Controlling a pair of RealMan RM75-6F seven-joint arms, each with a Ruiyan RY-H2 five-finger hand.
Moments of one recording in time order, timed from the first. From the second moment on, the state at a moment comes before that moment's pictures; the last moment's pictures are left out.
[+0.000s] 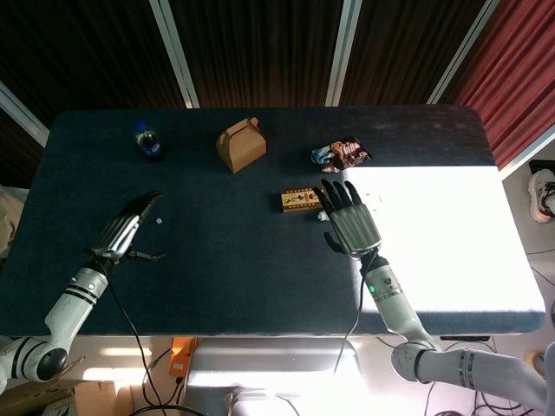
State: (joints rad) left arm -0.64 -1.20 -0.19 -1.55 1.17 0.87 -0.20; right arm 0.70 -1.49 0.31 -1.65 -1.05 1.09 -0.67
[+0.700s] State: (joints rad) left arm -0.53 -1.27 -0.14 -1.44 1.13 1.01 -0.05; right arm 0.46 -1.30 0.09 -1.56 -1.48 1.36 -0.16
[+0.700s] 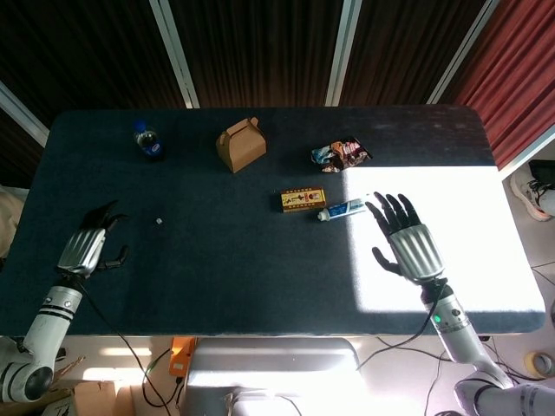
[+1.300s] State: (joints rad) left arm -0.65 -1.61 -0.21 -1.11 0.94 0.93 0.20; right arm 0.37 -1.29 0.01 -1.31 -1.53 1.33 0.06
